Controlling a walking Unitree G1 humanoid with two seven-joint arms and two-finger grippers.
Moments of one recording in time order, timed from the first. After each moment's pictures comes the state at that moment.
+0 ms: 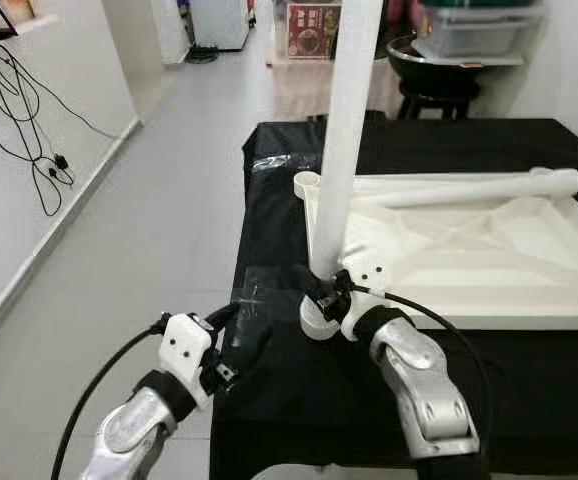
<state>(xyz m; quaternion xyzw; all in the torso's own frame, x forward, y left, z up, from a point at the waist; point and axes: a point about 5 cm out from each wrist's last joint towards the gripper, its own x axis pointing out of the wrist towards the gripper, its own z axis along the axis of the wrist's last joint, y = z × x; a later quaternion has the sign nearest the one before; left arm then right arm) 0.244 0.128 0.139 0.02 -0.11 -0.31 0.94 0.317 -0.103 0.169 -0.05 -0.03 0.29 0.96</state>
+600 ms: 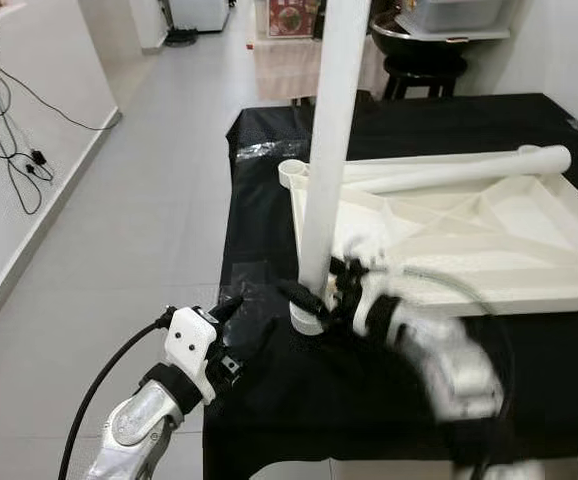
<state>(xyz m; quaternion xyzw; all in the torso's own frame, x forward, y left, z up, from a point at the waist) 0.244 0.126 0.138 0.02 -0.11 -0.31 0.94 0.329 -0.122 0.207 -0.04 -0.03 0.46 0.89</state>
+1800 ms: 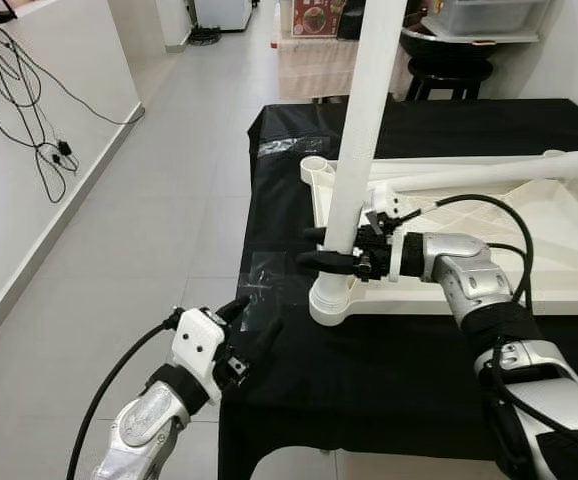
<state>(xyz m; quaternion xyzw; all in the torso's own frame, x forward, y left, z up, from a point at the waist) 0.241 0.121 0.134 0.02 -0.10 -0.31 0.95 0.366 -0.150 0.210 -0.07 0.02 0.56 0.82</state>
